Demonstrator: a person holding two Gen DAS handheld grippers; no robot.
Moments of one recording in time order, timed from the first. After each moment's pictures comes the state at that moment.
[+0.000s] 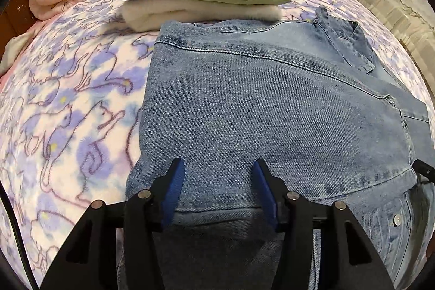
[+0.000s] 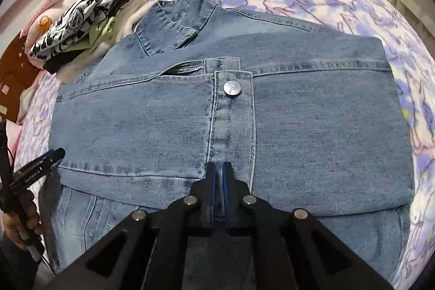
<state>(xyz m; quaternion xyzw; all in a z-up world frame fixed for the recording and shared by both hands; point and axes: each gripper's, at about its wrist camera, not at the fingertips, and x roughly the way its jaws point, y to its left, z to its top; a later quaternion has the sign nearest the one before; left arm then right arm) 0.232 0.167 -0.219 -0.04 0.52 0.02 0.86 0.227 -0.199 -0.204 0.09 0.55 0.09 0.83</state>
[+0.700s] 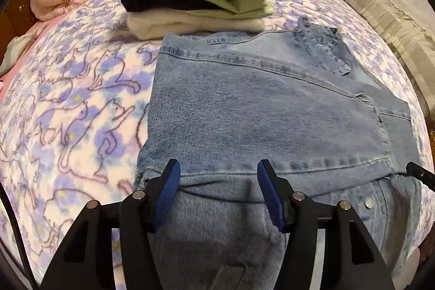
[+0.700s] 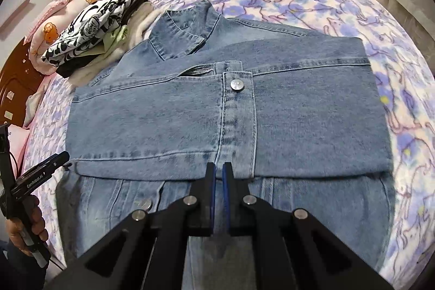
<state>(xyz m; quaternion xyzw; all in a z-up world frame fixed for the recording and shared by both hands) 0.197 0.158 -0.173 -0.05 0.51 0.00 0.86 0.194 -0.201 -0.164 0.10 0.55 0.09 0.83</state>
